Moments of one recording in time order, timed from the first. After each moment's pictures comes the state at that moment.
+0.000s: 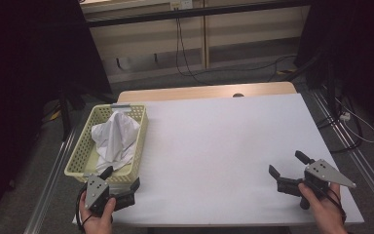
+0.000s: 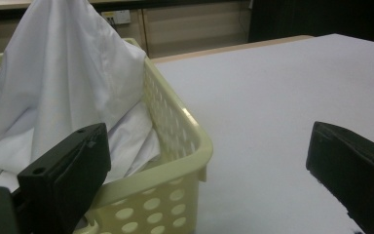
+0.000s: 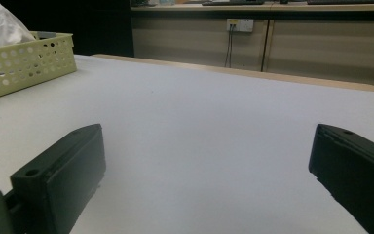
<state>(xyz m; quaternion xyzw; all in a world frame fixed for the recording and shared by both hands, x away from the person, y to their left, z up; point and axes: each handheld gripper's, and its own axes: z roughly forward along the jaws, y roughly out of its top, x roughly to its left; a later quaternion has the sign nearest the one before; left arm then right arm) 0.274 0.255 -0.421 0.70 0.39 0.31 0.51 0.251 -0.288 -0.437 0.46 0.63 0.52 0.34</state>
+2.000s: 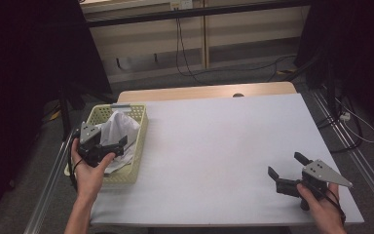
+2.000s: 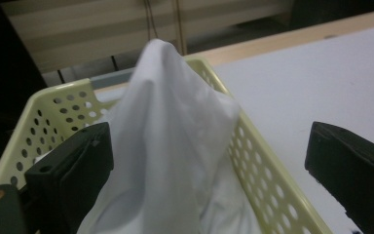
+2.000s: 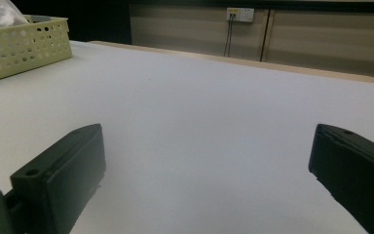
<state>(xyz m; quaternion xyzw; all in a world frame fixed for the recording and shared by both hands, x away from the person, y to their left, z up) 0.396 0.272 -0.358 0.73 0.45 0.30 0.42 0.252 -0.287 -0.441 0.46 0.65 0.50 0.34</state>
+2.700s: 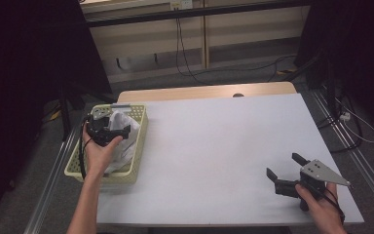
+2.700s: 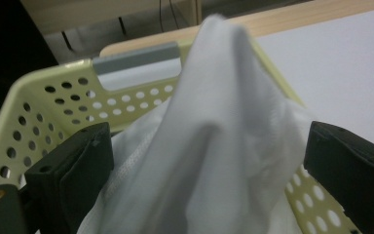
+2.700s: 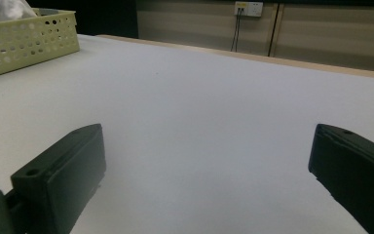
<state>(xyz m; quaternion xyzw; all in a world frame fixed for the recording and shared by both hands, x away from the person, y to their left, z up) 0.463 0.270 -0.379 0.74 0.51 0.27 0.35 0.253 -0.284 -0.443 0.46 0.66 0.50 0.33</state>
